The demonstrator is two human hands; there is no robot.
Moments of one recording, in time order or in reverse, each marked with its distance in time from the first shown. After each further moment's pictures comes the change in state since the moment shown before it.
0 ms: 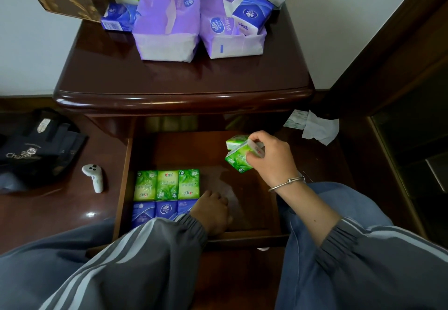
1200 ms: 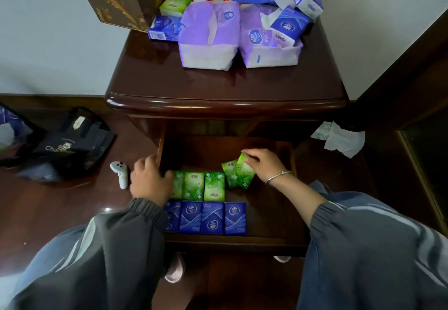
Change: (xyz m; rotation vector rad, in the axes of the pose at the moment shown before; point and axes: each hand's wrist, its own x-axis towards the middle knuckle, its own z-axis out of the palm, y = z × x) left_hand -0.099 -0.122 -0.022 -0.894 0.560 -1.065; right_hand 0.037 0.003 0.073 0.079 -0.407 0.041
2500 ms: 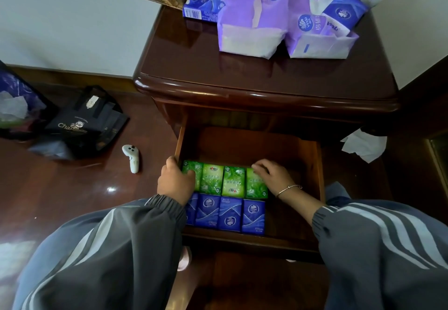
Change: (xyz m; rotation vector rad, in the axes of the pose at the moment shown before) left_hand 0.004 -0.017 0.020 -0.198 -0.156 -0.138; right_hand 0.010 0.031 0.058 -0.060 -0.039 0.078
